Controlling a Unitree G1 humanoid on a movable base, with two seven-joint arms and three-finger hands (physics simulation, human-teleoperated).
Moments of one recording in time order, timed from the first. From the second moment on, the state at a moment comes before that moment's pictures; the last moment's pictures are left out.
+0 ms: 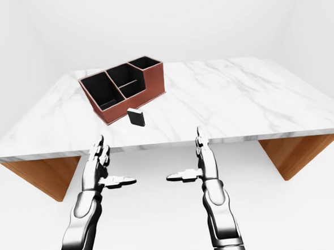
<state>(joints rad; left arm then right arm) 0.00 0.01 0.02 0.00 -0.02 0.01 -0.01 0.01 -0.01 -0.01 -0.03 -0.01 0.02 0.01</state>
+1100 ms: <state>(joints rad) -0.04 0.13 0.35 -0.38 -0.46 0.09 0.06 0.16 -0.01 0.07 -0.77 -0.15 0.09 0.03</state>
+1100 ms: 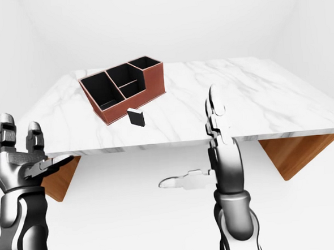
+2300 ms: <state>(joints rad) -0.05 0.16 0.41 -0.40 -0.51 0.09 0.08 0.23 0.35 0.18 -1.05 -0.68 0.09 0.45</state>
